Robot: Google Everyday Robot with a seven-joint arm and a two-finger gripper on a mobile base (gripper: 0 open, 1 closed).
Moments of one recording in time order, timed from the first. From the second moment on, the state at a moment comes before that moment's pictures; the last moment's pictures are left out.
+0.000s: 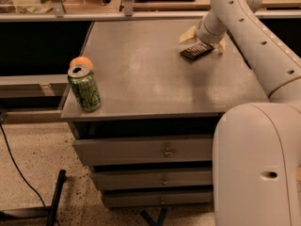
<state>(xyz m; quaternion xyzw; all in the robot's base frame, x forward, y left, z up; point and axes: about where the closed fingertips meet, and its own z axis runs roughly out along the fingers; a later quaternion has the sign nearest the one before) 0.842 -0.203 0.817 -0.95 0.07 -0.29 0.11</state>
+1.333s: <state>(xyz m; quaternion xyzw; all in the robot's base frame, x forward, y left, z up) 0.842 -0.203 0.828 -0.95 0.07 -0.29 0.11</state>
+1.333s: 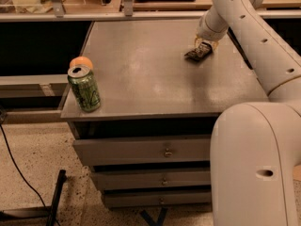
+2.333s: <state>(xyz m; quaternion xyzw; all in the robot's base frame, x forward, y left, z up) 0.842 -0.203 0.830 -0.95 0.07 -0.29 0.11</state>
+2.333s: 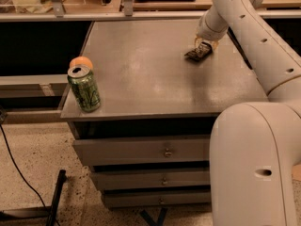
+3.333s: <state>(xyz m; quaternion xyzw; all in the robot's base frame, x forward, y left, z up) 0.842 -0.203 0.830 -0.95 0.07 -0.29 0.11</state>
